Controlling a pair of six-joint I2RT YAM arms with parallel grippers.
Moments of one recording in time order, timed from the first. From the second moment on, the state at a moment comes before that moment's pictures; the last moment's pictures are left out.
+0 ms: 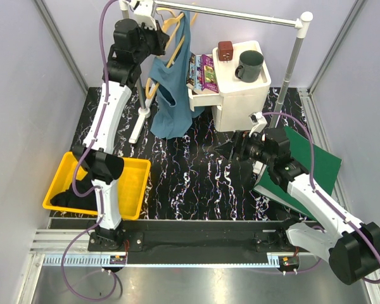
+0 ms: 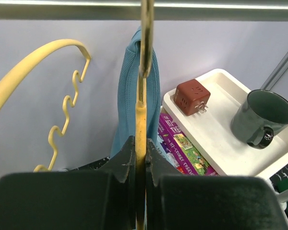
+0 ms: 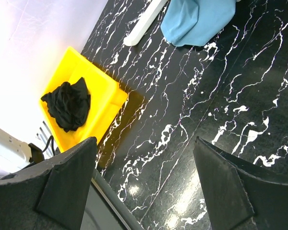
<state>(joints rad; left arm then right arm) -0.29 2.05 2.47 -0.43 0.18 -0.10 0.41 1.04 0.73 0.04 -0.43 0.55</state>
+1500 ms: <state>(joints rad) -0.32 1.47 1.74 -0.05 0.17 -0.15 0.41 1.04 0.71 0.06 -0.45 0.53</state>
